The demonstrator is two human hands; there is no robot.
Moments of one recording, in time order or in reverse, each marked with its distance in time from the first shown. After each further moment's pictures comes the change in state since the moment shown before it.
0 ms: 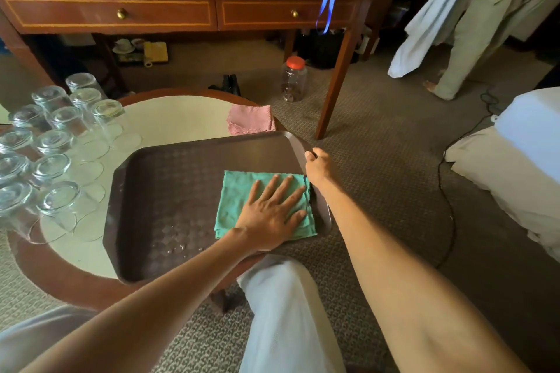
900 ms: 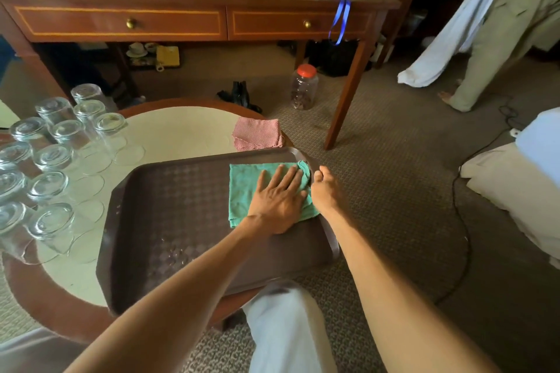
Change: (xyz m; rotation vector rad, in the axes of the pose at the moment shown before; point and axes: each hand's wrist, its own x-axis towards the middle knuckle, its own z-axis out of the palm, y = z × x) left_hand 0.083 -0.019 -0.008 -0.040 0.041 -0.129; right_hand -0.001 0.000 -0.002 -0.050 -0.038 -0.016
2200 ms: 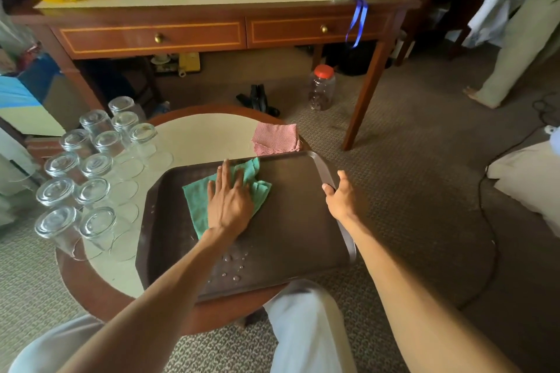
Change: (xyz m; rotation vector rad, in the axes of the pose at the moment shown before) left_hand -0.059 -0.099 -0.028 -0.138 0.253 -0.417; right_hand -0.005 0.003 0.006 -0.151 0.006 -0.037
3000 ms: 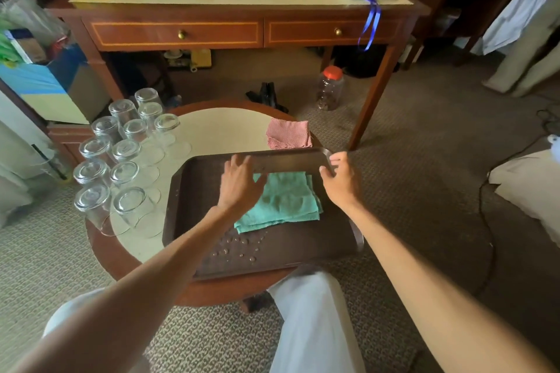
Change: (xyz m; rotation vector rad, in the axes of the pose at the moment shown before) left_hand -0.016 0.010 -0.052 -0.175 0.060 0.005; right_hand -0.027 -0.035 -0.013 0.160 0.122 -0.294
